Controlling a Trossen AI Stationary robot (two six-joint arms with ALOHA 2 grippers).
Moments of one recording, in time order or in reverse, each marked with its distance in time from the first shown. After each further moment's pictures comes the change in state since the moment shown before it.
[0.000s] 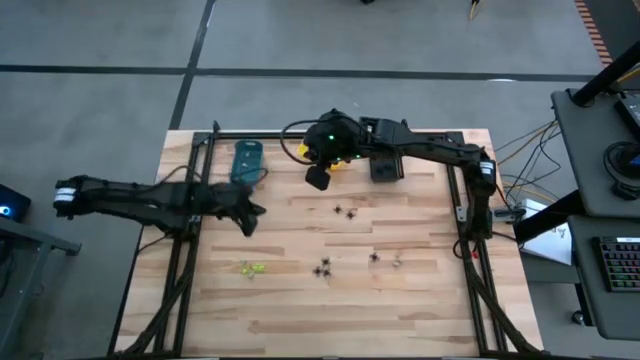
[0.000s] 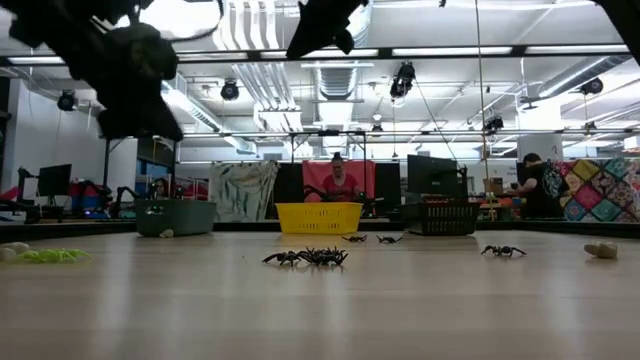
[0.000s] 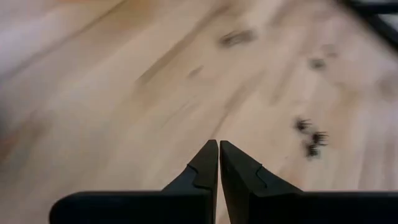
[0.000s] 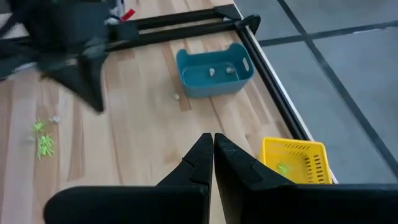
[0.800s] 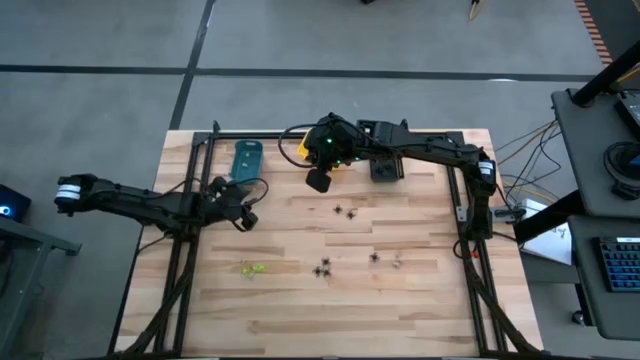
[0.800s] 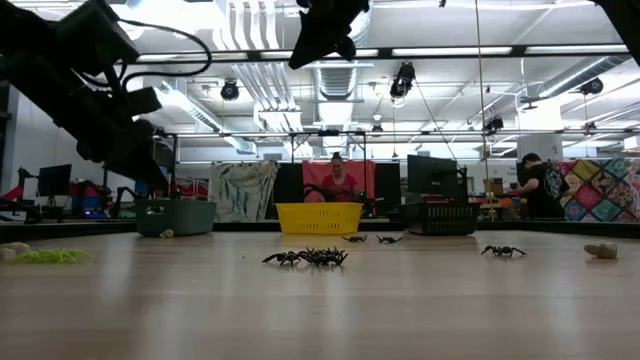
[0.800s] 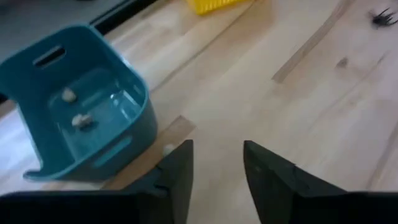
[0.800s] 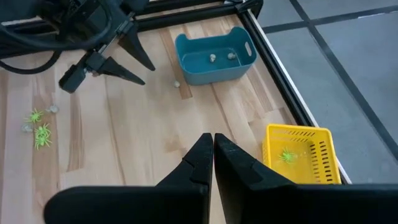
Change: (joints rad) left arm -0.033 0.031 -0.194 0.021 -0.490 0.066; right arm 0.003 0.001 -0.029 -0.013 0.000 0.026
